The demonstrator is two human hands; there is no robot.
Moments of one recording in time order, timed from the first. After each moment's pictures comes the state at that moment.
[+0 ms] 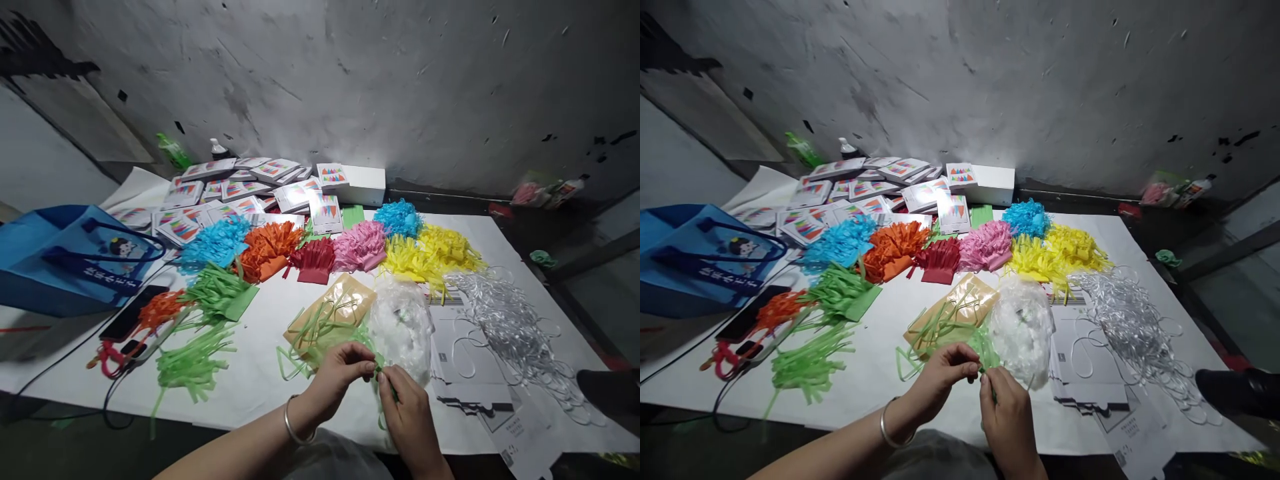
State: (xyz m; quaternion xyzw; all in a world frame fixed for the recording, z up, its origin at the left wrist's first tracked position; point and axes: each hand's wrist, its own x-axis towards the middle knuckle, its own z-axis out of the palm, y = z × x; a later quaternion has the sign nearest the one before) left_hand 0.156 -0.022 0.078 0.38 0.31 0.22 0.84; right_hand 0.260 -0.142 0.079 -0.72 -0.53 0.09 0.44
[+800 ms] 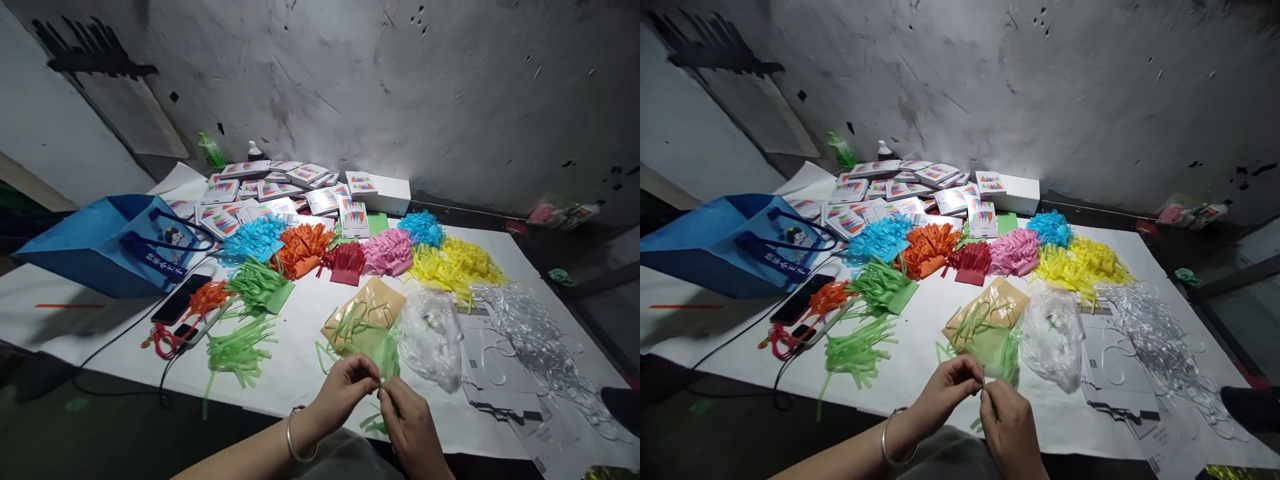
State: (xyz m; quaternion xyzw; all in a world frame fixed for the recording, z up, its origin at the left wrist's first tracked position) left_hand 0.052 -0.004 0.082 0.46 0.26 0.24 0.81; right_hand 0.168 -0.120 0.085 -0.69 -0.60 0.10 0.39
